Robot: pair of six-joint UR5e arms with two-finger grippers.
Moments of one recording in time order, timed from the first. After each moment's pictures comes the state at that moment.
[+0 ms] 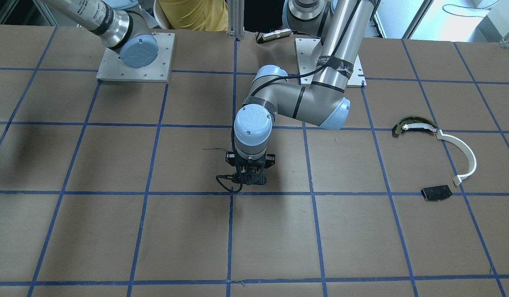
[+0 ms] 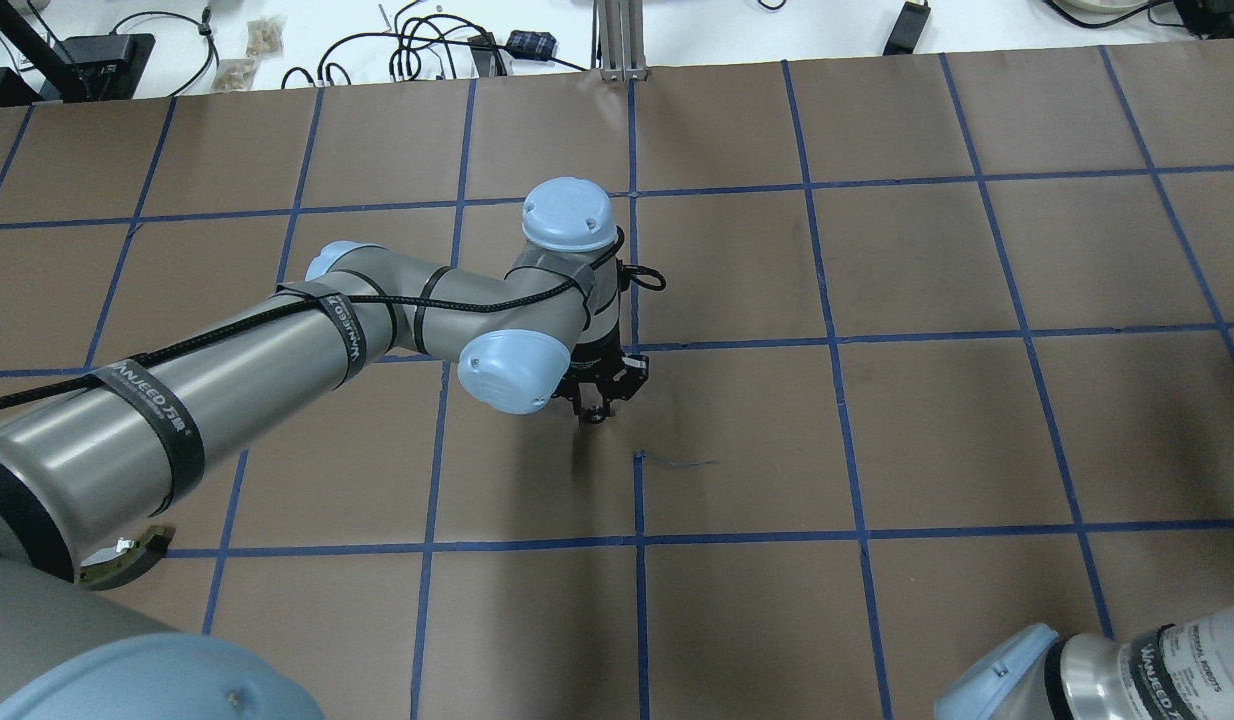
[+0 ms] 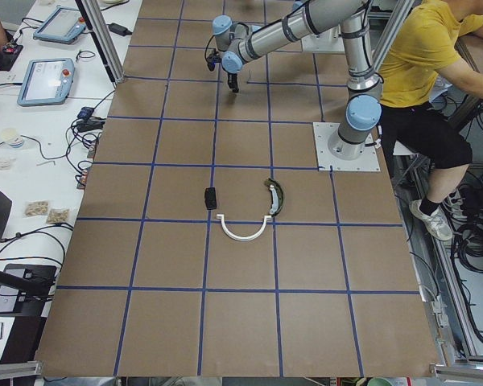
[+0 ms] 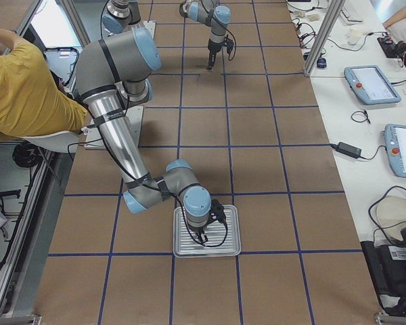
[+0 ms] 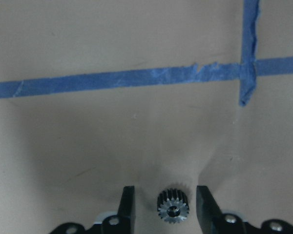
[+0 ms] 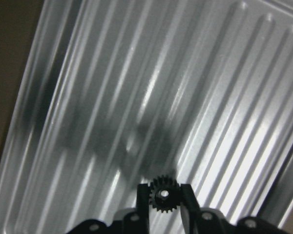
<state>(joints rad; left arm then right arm) -1.92 -2.06 -1.78 -1.04 1.54 -0.28 0.50 -1.04 1.68 -2.29 -1.61 -1.49</state>
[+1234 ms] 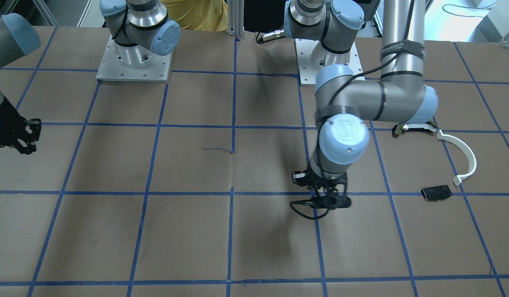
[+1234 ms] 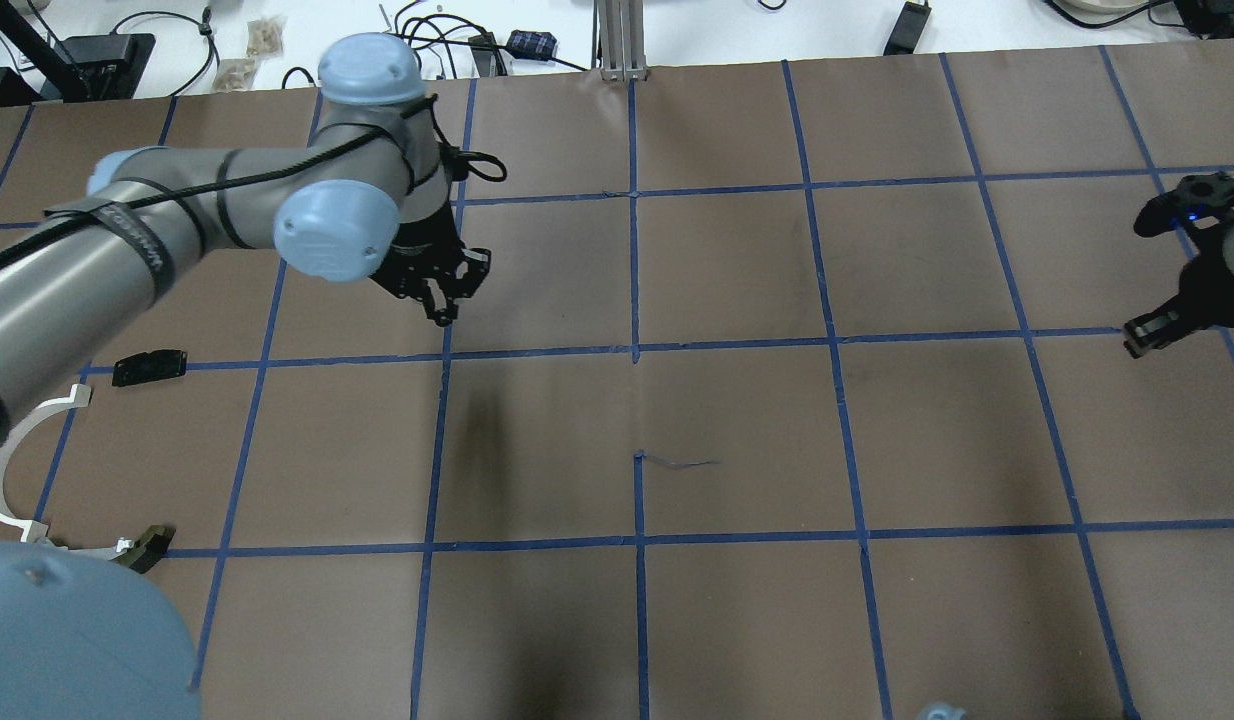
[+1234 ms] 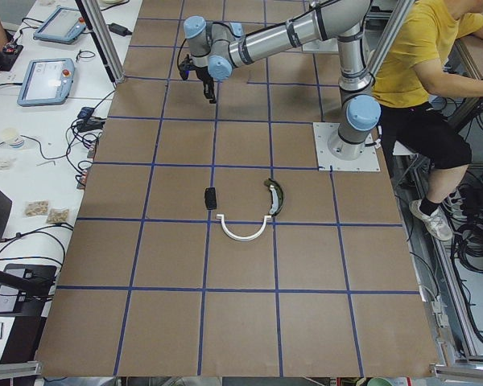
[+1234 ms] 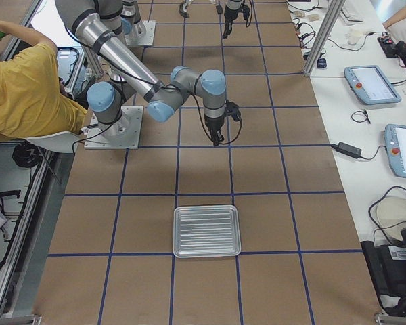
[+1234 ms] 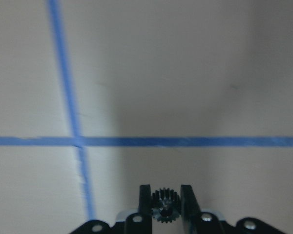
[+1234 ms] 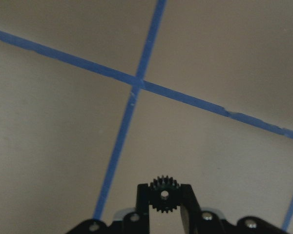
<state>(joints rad) -1.57 -1.97 -1.64 -1.24 1.64 -0.03 1.07 -1.51 2.08 -2.25 -1.60 -0.82</state>
